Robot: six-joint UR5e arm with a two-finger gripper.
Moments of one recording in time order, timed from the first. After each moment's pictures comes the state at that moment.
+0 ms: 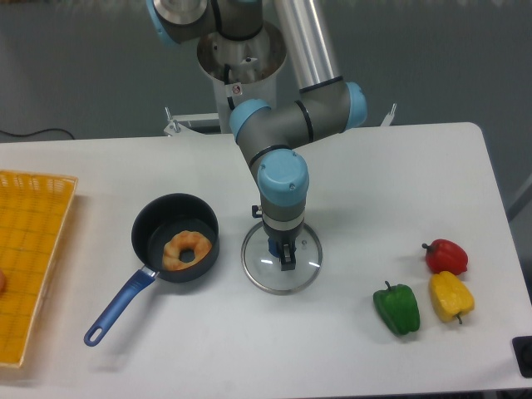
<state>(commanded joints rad) 2.44 -1.99 -1.82 -0.92 1.59 1.83</state>
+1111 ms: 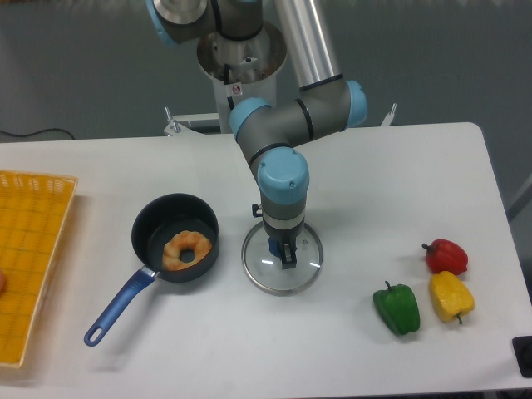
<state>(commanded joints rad) 2.45 -1.97 -1.81 -0.92 1.59 1.81</state>
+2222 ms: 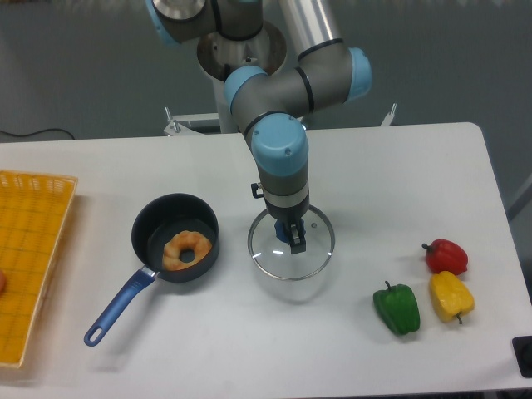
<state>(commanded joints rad) 2.45 -1.87 -1.75 -1.05 1.64 1.74</state>
